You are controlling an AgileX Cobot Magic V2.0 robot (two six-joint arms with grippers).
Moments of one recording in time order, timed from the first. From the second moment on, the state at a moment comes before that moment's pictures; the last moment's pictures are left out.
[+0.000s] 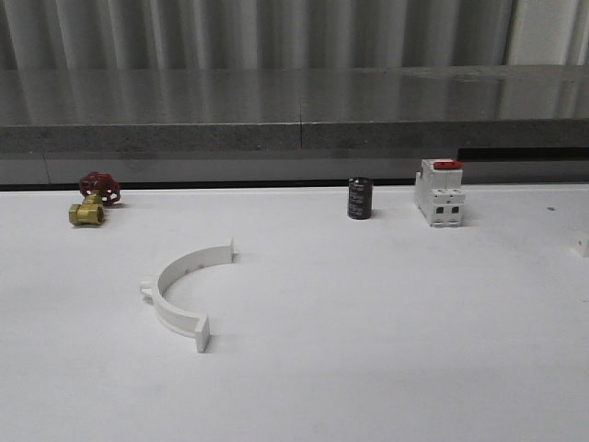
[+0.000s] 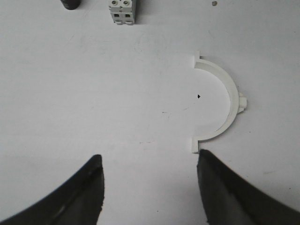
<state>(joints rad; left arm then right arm) -0.12 0.29 -0.38 -0.03 0.53 -0.14 0.03 0.96 -0.86 0.07 0.81 -0.03</state>
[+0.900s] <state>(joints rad) -0.12 0.29 -0.38 -0.03 0.53 -0.14 -0.27 1.71 -1.16 0.10 0.77 -0.21</state>
